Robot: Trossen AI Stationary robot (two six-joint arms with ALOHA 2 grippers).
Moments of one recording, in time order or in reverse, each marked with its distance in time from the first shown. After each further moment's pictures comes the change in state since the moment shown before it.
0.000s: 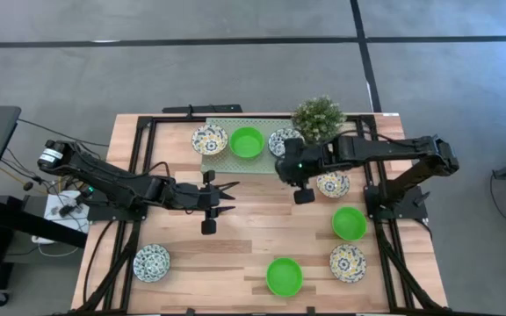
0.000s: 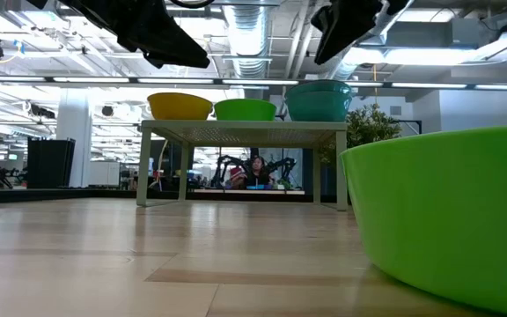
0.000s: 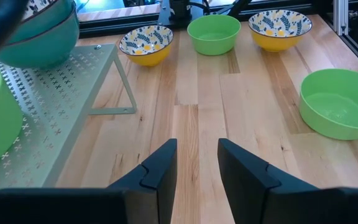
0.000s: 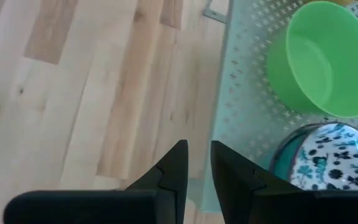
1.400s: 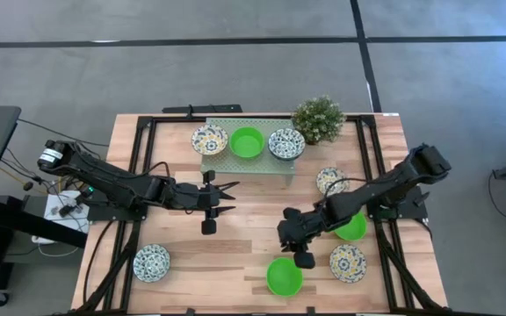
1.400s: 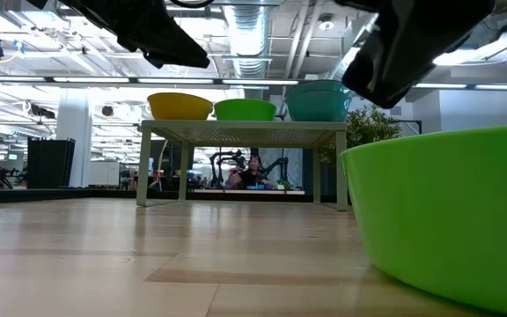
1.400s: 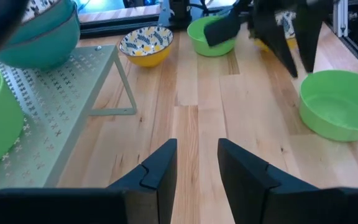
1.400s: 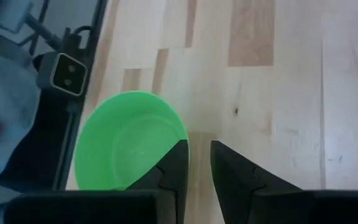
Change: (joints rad) left arm 0.000 0.000 0.000 0.005 0.000 0.000; right arm 0.370 0.131 -0.384 0.610 -0.262 0.661
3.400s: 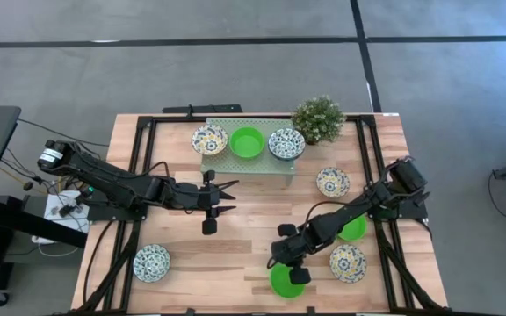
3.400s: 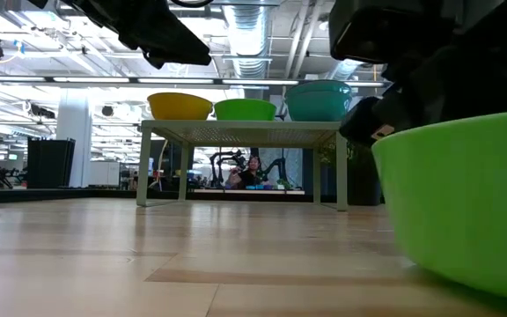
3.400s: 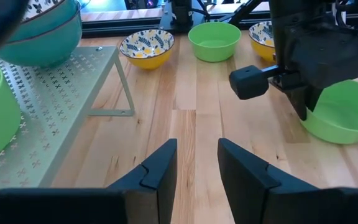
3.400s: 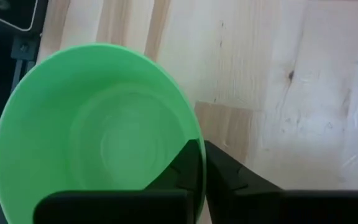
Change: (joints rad) left arm 0.000 0.000 0.000 0.014 0.001 -0.042; right arm 0.083 0.254 0.104 -0.037 0.013 -0.038
